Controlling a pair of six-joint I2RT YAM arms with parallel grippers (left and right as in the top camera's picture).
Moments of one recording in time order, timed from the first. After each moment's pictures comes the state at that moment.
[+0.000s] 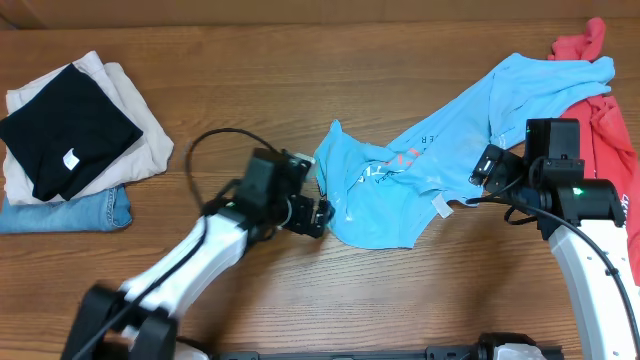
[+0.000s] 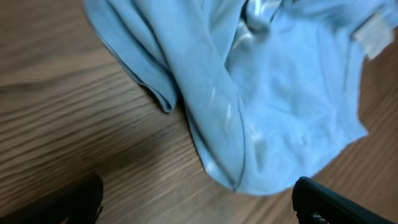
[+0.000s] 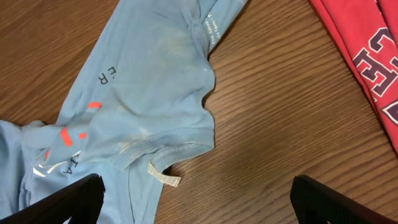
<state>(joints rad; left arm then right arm) -0.44 1.53 0.77 -0.25 0.33 -0.15 -0.03 1.23 1.06 -0.91 0.12 0.43</state>
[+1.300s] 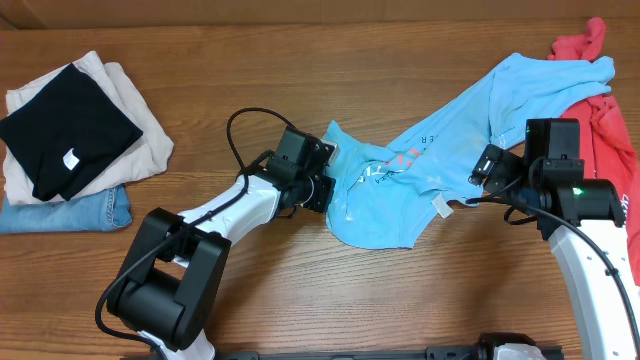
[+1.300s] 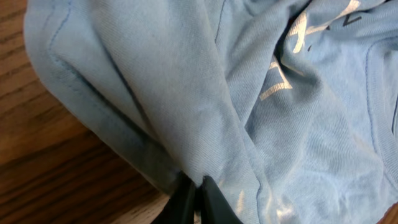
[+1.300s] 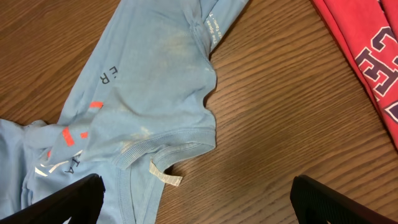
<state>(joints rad) -0.48 1.83 1.00 -0.25 0.31 -0.16 -0.03 1.23 1.06 -0.91 0.11 0.44</state>
